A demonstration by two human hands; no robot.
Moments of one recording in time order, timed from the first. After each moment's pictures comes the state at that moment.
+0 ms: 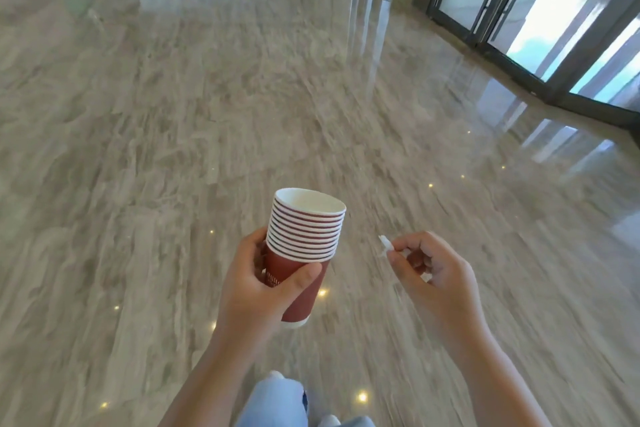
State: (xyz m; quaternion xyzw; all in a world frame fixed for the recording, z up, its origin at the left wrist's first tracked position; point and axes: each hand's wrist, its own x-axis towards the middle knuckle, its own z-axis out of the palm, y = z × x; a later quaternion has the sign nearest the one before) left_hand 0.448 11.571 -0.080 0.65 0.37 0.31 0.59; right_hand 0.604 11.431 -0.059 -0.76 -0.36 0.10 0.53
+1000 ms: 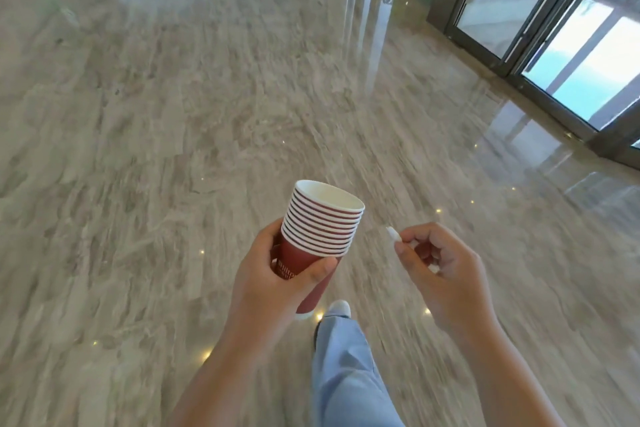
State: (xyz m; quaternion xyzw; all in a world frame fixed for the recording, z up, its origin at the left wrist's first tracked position) left_hand 0.831 12.119 -0.082 0.68 0.36 0.28 0.57; right_hand 0.983 11.982 -0.071 -0.76 -0.35 0.09 0.54
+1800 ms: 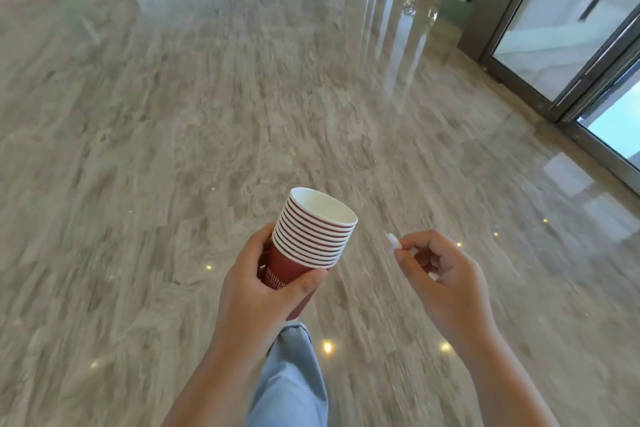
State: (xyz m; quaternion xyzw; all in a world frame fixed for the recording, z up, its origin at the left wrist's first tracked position) left_hand 1.176 12.491 -0.082 0.70 0.37 0.30 0.54; right_hand 1.343 12.359 -0.080 -0.76 -0.35 0.11 0.54
